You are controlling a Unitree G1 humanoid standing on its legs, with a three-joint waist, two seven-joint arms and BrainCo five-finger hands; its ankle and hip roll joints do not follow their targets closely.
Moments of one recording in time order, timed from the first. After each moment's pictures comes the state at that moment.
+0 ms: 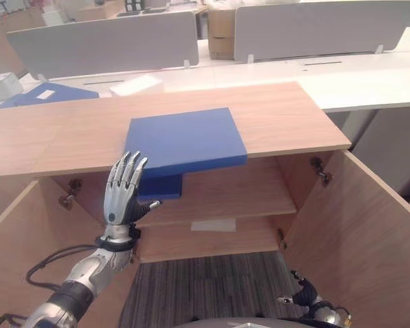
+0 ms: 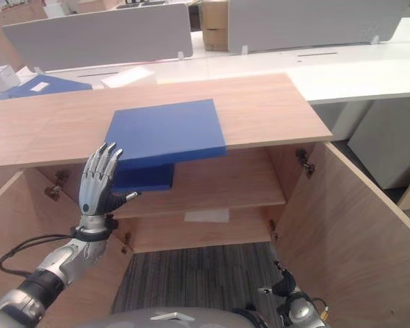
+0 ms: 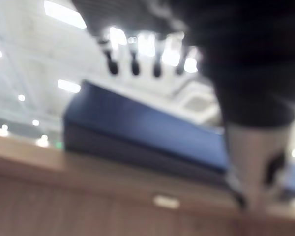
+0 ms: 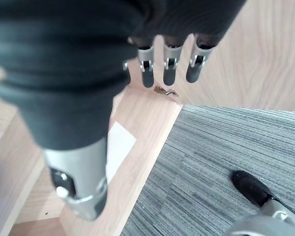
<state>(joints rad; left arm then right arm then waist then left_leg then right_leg) -0.13 0.61 -0.43 0.39 0.73 -0.27 0.91 0.03 -0.31 0.43 1.07 0.00 -0.24 -0.01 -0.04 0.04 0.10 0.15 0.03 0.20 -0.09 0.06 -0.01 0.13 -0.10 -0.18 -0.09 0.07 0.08</state>
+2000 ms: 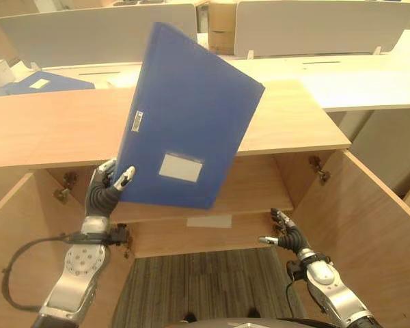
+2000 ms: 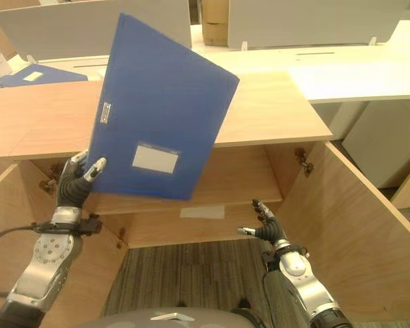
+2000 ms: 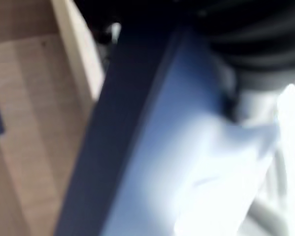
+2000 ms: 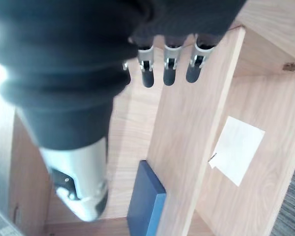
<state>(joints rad) 0.19 0.51 -0.08 -0.17 -0.42 -0.32 -0.03 0.11 -0.41 0.31 0.14 0.26 -0.04 0.10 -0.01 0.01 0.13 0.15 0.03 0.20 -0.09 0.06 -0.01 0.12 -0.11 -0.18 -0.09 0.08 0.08</state>
